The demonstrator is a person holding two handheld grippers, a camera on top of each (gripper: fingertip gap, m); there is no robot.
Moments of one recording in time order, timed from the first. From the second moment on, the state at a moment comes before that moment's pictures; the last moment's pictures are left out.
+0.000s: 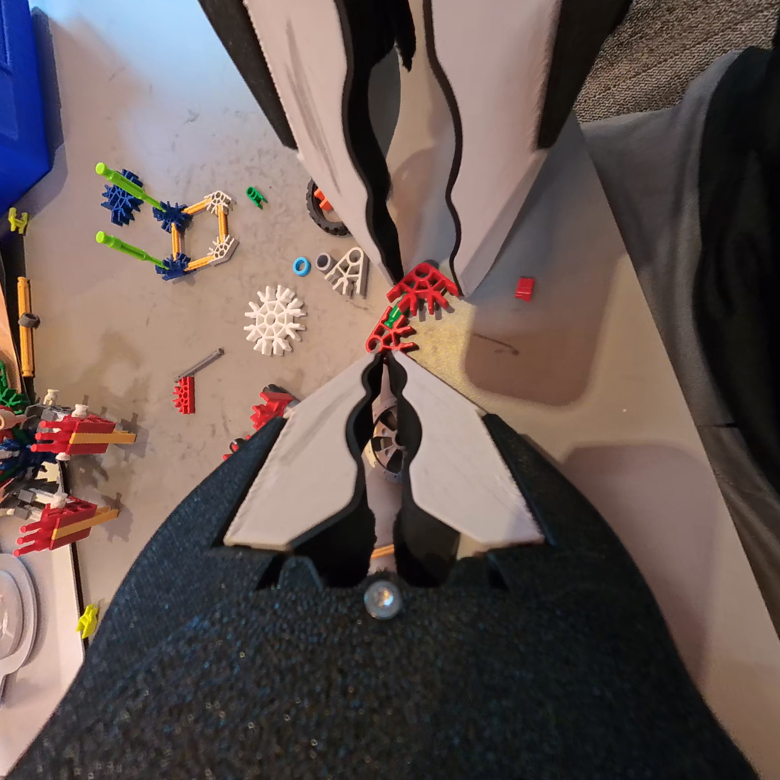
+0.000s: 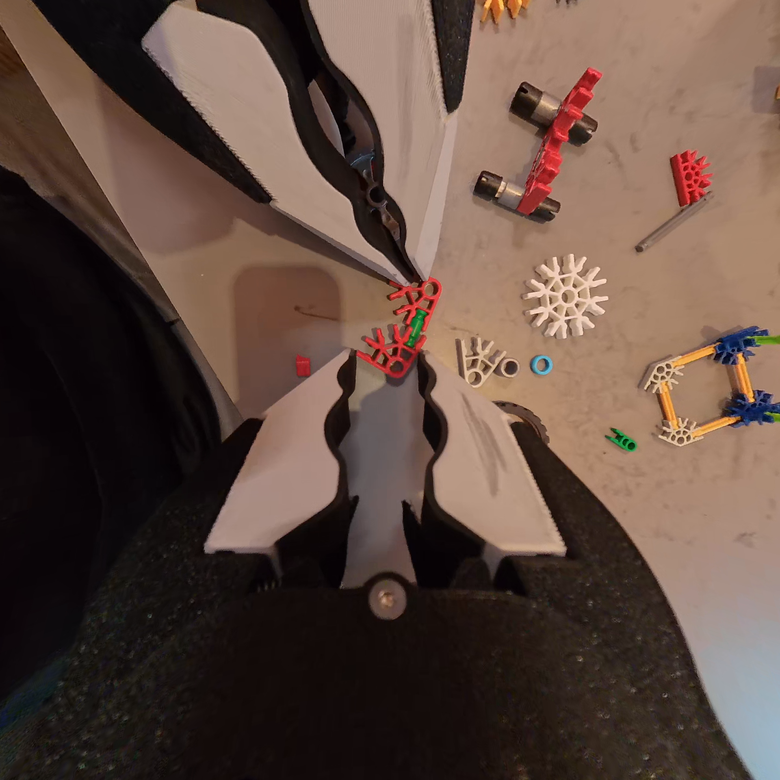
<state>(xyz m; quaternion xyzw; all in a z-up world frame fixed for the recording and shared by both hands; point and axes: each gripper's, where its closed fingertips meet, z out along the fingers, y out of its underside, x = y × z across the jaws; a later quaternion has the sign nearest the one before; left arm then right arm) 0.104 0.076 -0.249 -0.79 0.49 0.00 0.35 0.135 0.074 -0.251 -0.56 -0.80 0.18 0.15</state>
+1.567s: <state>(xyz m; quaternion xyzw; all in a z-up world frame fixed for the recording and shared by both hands) 0.106 0.075 -0.250 -0.79 0.50 0.01 0.35 0.128 0.081 -0.243 -0.57 -0.78 0.17 0.21</state>
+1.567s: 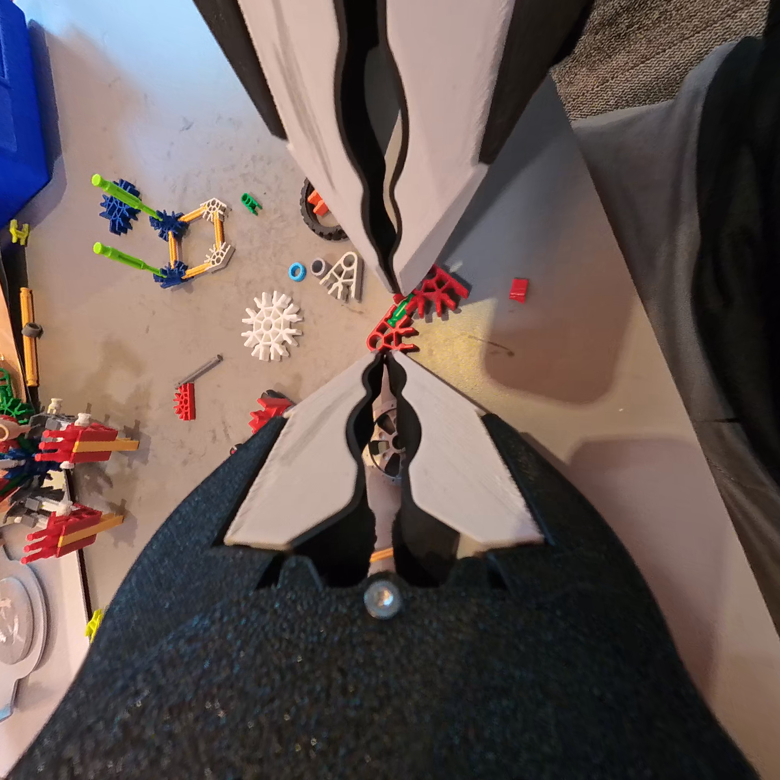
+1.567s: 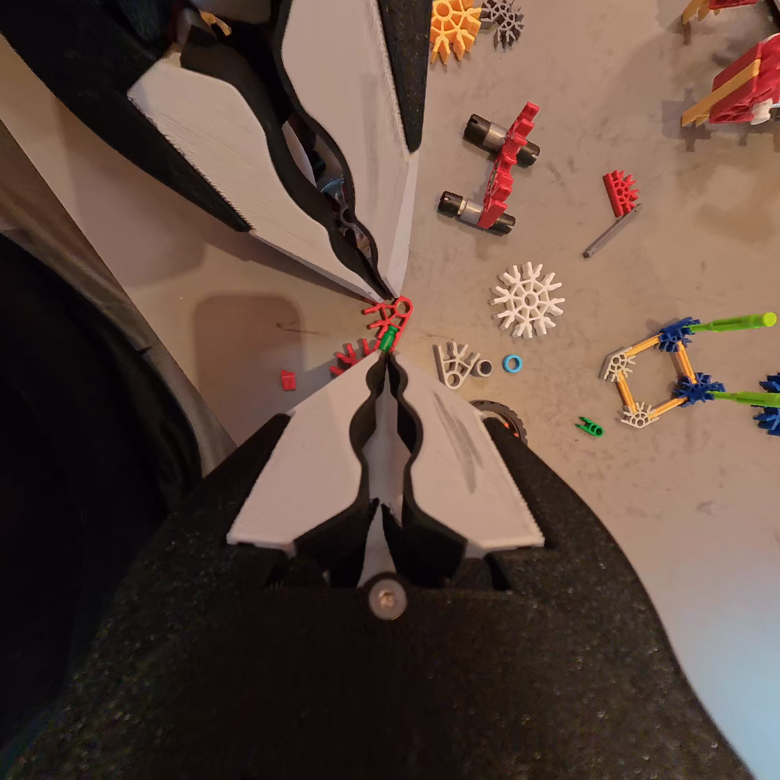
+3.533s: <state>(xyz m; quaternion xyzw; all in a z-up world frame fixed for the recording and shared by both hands) 0.103 0.074 -0.249 -0.80 0.47 -0.02 0.36 0.132 0.071 -0.250 -0.59 -0.76 0.21 0.17</state>
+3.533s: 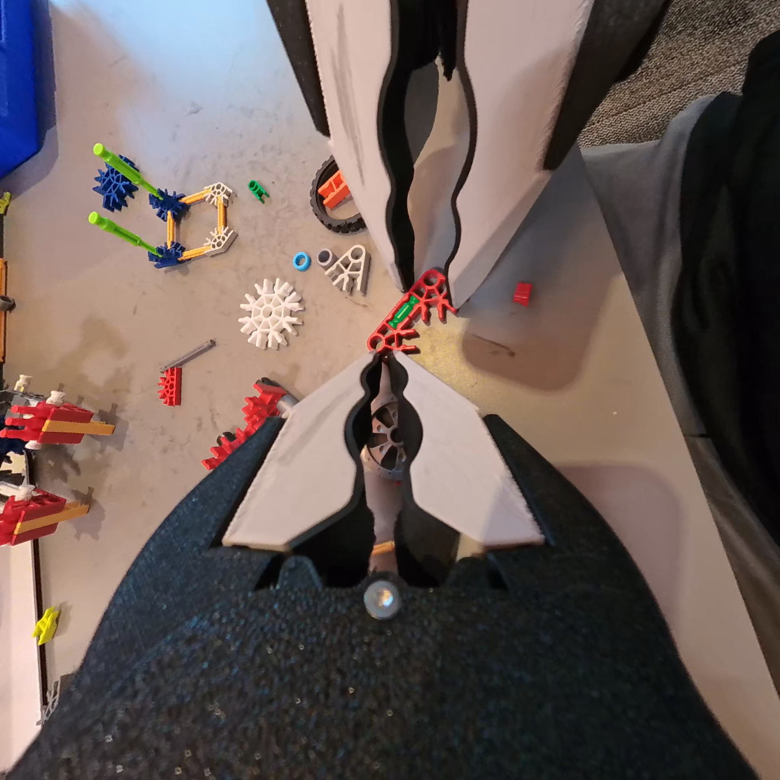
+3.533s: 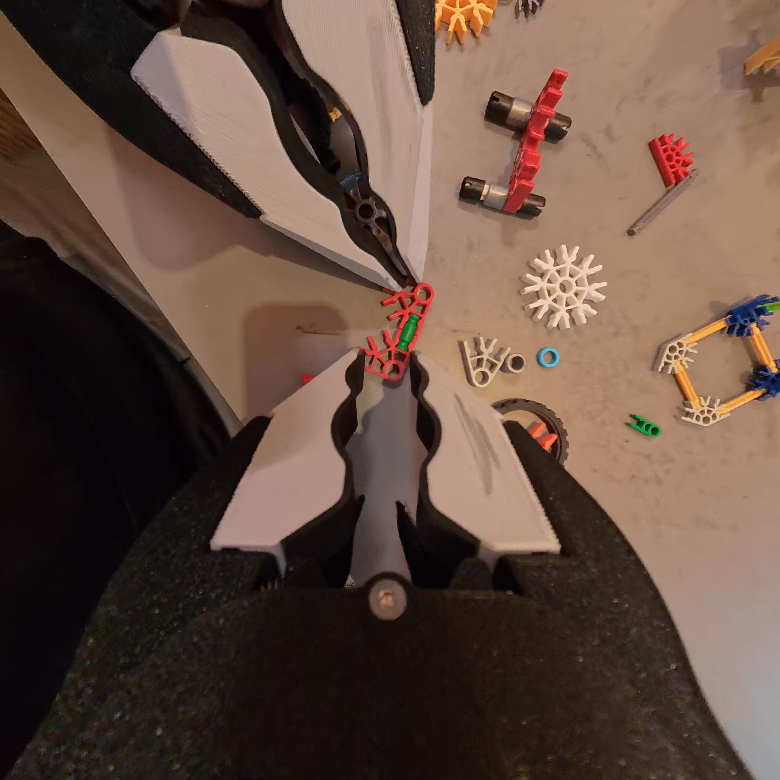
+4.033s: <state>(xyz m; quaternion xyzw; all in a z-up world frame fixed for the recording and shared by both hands) 0.105 0.074 -0.249 -0.80 0.47 -0.03 0.36 0.132 0.070 -0.253 -0.60 -0.75 0.22 0.18</state>
